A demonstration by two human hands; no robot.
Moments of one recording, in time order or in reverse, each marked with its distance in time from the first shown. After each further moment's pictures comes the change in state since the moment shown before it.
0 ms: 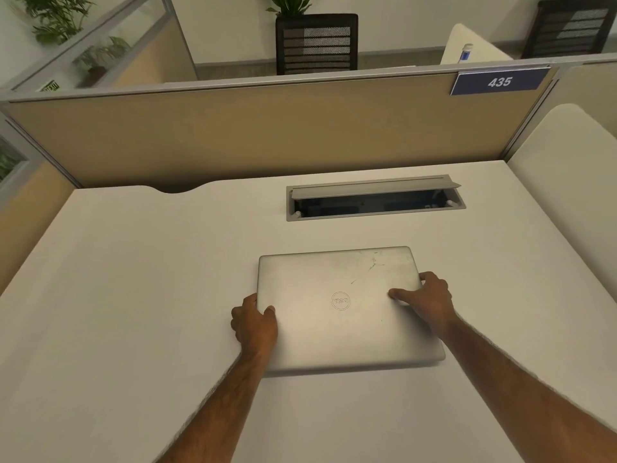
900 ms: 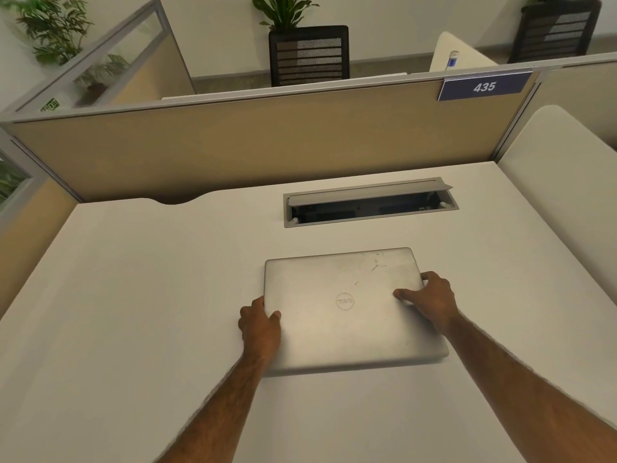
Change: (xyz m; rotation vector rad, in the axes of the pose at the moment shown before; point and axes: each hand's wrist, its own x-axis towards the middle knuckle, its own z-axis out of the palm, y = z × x) left_hand -0.001 0.000 -0.001 0.126 -0.136 0.129; right_hand 0.004 0.008 -0.013 0.045 -0.009 -0.016
